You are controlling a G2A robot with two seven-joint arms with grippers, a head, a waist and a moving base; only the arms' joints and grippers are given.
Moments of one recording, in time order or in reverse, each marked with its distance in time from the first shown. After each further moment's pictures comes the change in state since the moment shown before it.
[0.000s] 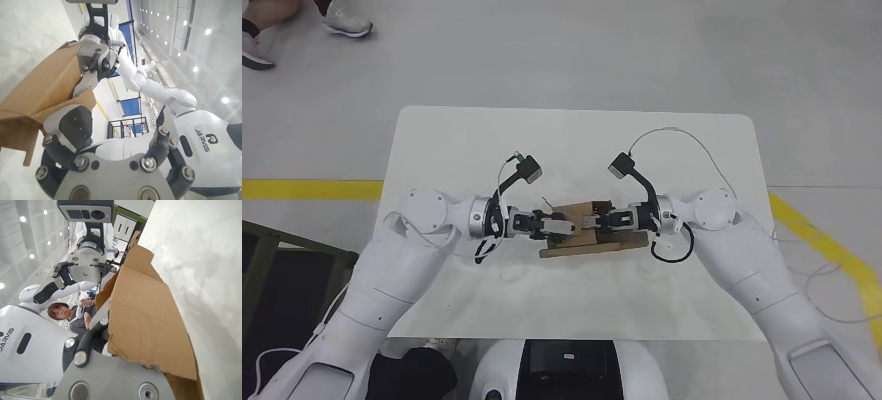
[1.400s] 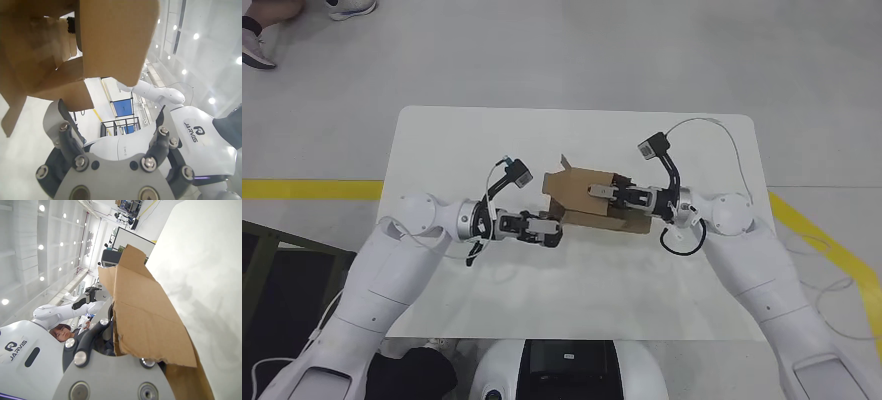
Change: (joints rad) left arm 0.026 0.004 -0.035 0.041 -0.080 -0.005 -0.073; right arm -0.084 0.013 0.145 -0.065 0.008 -0.021 -0.178
